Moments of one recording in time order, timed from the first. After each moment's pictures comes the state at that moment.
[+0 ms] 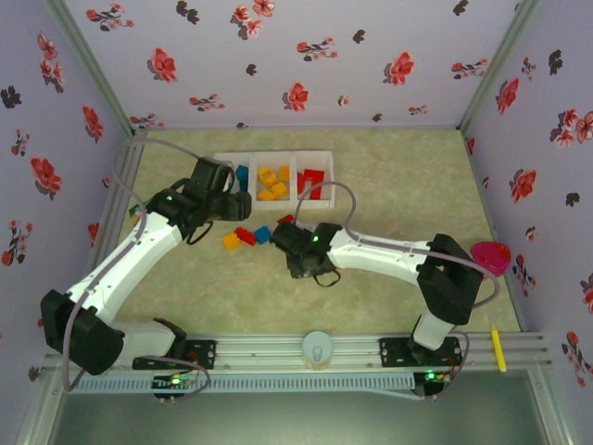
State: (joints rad) left arm -0.55 1.28 1.21 -0.82 -0.18 -0.38; right arm 1.04 1.67 1.21 -0.82 0.16 0.84
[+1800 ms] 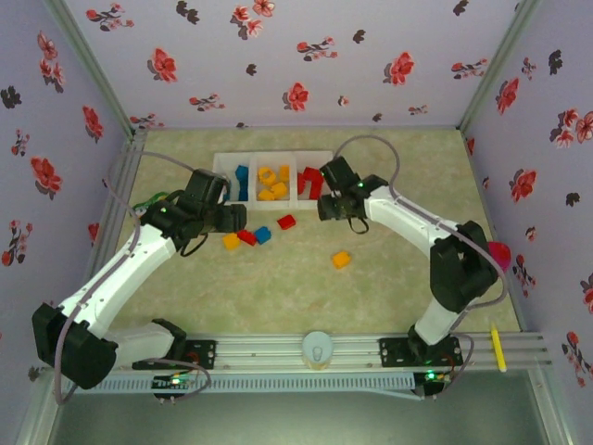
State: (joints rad) left arm -0.55 1.20 1.12 -0.84 -0.16 -0.41; right arm 0.62 1.66 1.26 -0.71 0.14 0.40
